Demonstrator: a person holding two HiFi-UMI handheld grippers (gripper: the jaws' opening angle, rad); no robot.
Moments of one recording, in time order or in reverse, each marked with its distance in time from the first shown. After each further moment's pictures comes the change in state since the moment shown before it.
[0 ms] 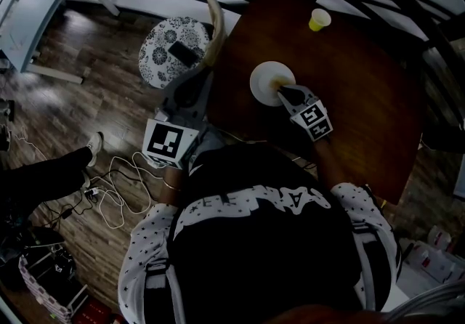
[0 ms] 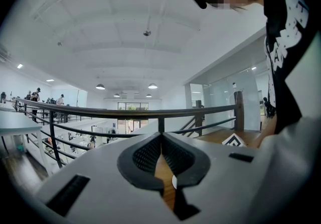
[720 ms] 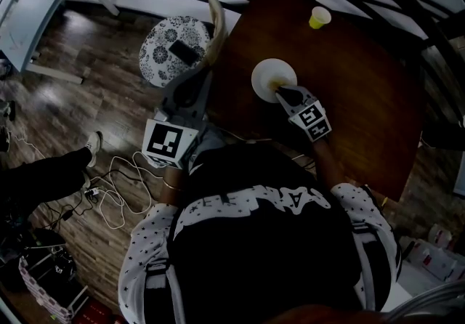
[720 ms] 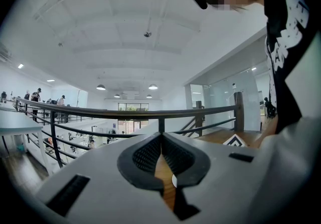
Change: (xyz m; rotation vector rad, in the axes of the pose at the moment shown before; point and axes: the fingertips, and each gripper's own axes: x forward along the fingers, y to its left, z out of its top) left arm -0.011 0.004 0.000 -0.003 -0.006 0.004; right arm 0.002 0.016 0.005 0.001 -0.002 0.007
